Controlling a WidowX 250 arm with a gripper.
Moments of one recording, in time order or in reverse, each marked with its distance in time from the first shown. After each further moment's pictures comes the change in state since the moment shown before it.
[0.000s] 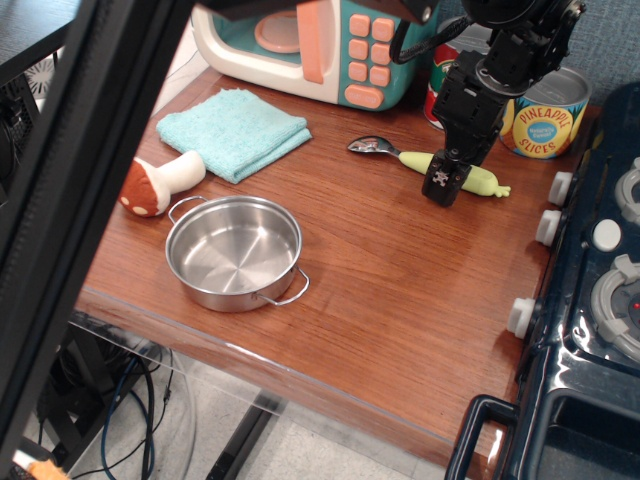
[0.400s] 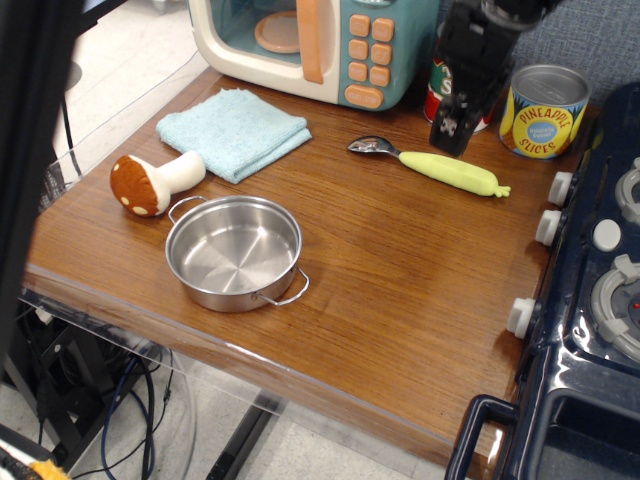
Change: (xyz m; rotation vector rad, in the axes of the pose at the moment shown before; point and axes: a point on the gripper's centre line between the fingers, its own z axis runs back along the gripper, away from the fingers) arm 0.017 0.001 0.059 -0.100 0.020 0.057
